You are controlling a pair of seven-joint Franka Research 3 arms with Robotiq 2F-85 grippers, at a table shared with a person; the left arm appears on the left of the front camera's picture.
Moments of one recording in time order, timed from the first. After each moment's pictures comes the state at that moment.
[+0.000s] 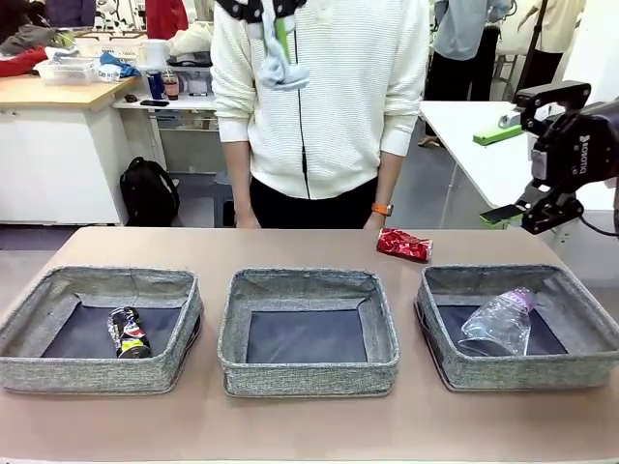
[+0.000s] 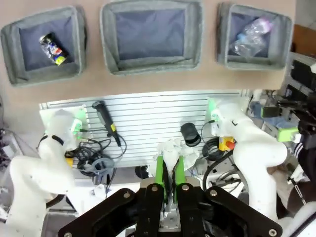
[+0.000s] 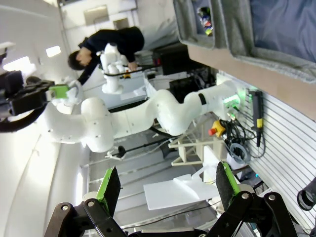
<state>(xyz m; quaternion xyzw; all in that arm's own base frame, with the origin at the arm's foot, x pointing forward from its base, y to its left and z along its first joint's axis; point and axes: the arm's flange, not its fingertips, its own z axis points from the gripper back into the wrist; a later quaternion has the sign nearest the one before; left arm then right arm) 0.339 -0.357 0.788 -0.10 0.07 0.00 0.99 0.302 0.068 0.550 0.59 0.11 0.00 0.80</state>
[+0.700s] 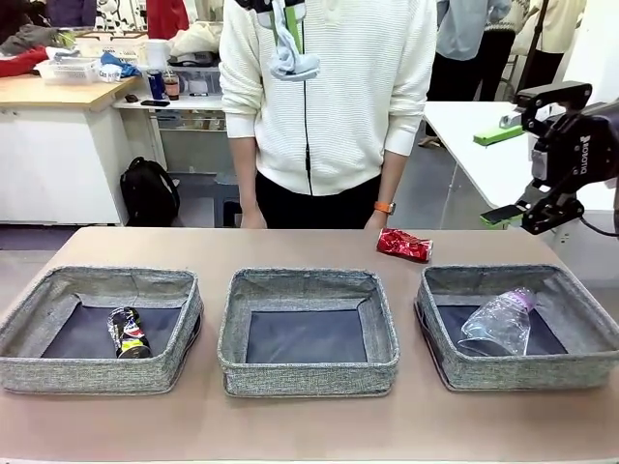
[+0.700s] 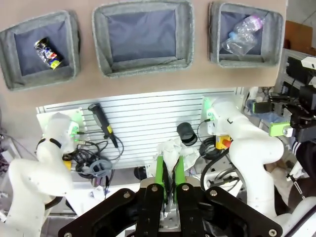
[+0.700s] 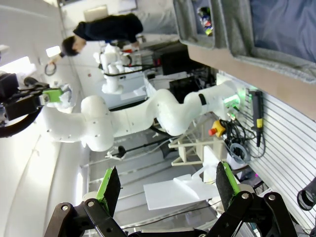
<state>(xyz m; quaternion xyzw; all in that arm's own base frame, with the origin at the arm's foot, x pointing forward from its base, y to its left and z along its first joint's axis) 0.340 -0.360 0.794 -0.11 0.07 -0.01 0.99 0.302 0.068 0.550 0.59 0.11 0.00 0.80</state>
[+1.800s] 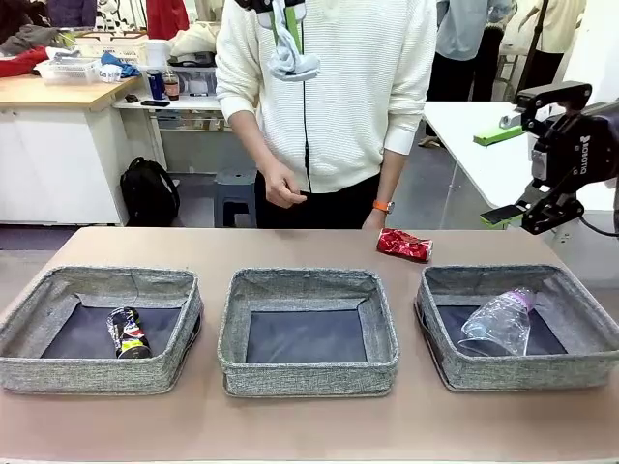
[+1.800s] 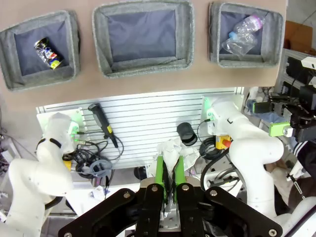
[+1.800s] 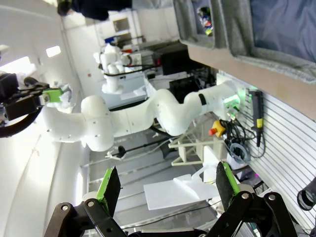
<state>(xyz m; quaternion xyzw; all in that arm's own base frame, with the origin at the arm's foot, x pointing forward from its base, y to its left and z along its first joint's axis) 0.339 -0.360 0.794 -0.11 0.07 -0.01 0.99 0.302 0.068 0.550 0.59 0.11 0.00 0.80</state>
